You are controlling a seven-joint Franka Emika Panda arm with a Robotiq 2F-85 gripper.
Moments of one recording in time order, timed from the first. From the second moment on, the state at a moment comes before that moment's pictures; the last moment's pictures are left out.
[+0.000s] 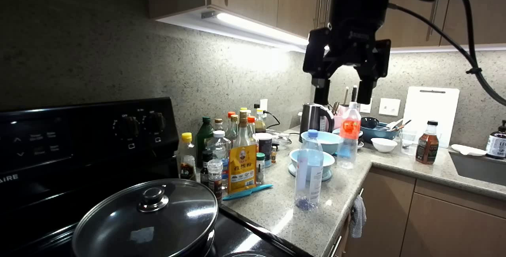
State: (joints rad) arm 0.11 -0.20 0.17 -1.97 0.04 1.81 0.44
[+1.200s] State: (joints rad) arm 0.03 -0.21 0.12 -1.98 -0.12 1.81 0.55
